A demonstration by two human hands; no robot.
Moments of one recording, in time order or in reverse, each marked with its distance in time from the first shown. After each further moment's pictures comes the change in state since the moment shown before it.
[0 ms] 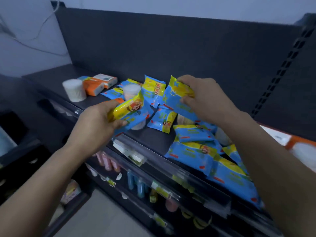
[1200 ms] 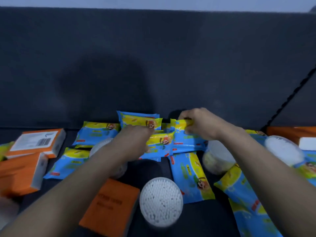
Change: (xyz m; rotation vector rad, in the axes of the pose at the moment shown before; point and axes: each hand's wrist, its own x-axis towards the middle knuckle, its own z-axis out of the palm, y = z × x) left_hand 0.297 -0.092 0.153 0.443 -0.687 0.731; right_hand 0.180 0.082 0.120 -0.102 -0.290 0.592
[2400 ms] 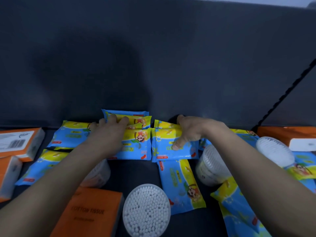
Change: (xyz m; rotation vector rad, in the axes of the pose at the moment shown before) left_hand 0.016 -0.026 0.014 0.043 -0.122 -0.266; right_hand 0.024 0.020 0.013 -0.074 -0.362 0.246
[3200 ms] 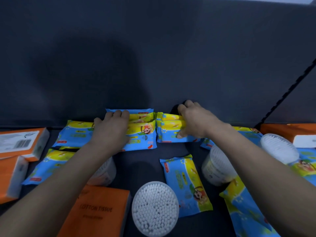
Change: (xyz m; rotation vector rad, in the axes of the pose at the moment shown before) left_hand 0.001 -0.003 0.003 -0.021 0.188 -0.017; right_hand -0.005 -0.009 0.002 -0.201 0.370 -0.094
